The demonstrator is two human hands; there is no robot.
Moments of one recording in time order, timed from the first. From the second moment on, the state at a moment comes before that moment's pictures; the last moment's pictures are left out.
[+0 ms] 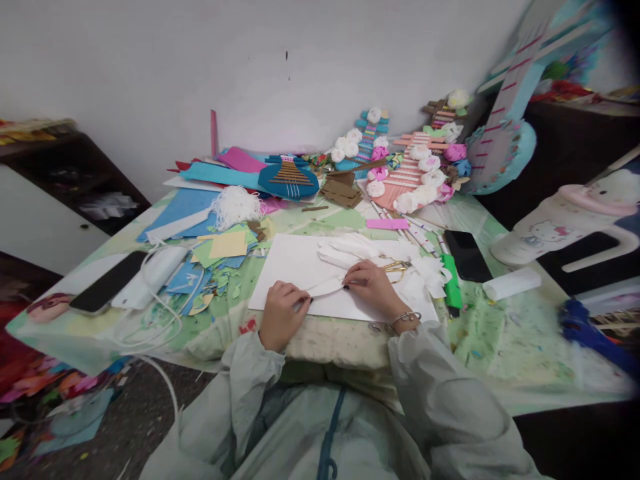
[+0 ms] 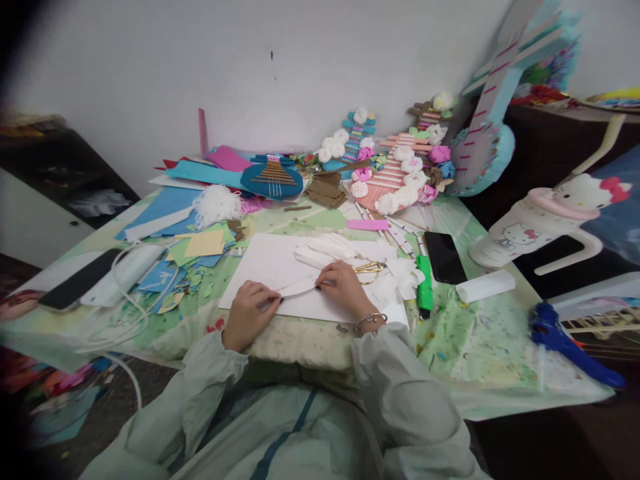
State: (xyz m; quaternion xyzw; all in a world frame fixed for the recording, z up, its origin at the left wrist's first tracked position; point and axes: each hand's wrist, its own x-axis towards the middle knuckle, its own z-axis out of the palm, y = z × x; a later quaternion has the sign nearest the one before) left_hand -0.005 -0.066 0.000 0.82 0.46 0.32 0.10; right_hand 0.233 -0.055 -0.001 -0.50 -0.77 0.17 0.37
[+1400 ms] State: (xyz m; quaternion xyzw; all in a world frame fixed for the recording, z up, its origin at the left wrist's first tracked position) left_hand -0.004 -0.060 0.003 0.80 0.50 0.29 0.18; right_hand 0.227 -0.048 0.001 -0.57 -0.73 0.21 0.31
